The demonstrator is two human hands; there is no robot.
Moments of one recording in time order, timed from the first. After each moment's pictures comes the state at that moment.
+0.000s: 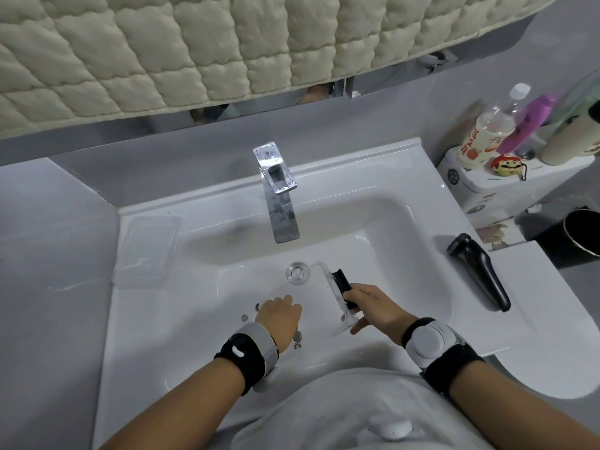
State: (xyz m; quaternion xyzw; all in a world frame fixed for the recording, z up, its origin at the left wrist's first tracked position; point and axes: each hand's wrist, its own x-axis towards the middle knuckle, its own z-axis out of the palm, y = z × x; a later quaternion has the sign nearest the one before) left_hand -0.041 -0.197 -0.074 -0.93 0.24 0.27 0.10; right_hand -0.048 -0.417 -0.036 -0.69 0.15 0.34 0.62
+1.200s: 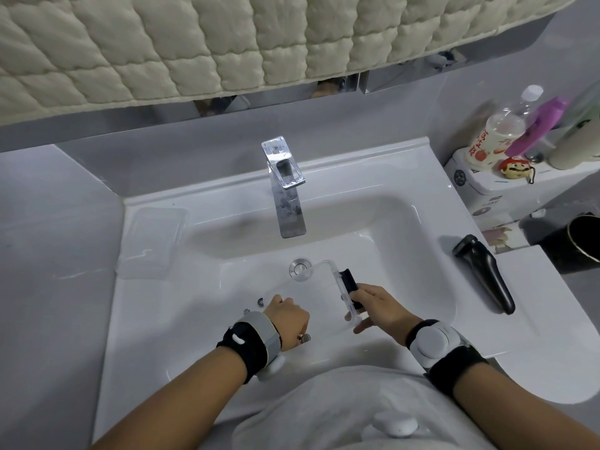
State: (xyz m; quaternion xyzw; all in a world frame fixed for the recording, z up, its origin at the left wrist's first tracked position) left_hand -0.041 -0.201 -0.073 -0.89 0.30 0.33 0.07; right_hand -0.050 -0.417 -0.045 -0.69 0.16 0.34 0.61
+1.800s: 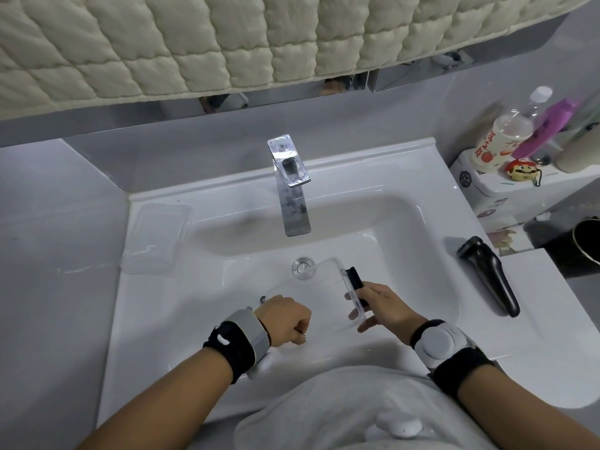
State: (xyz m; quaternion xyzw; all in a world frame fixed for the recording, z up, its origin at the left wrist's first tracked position) left_hand -0.037 -0.181 -0.056 -0.88 0.26 0.37 -0.12; right_hand -0.049 -0.420 -0.049 -0.70 0.17 0.33 0.61
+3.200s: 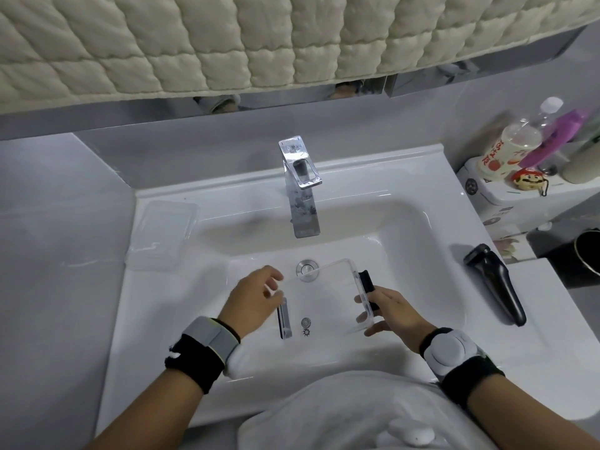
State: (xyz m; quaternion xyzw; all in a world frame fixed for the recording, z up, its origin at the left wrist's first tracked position) left_hand -0.036 -0.133 -0.031 -0.91 -0.01 0.16 -0.37; right_hand -0.051 -0.424 -0.049 -0.69 0.20 0.32 0.62
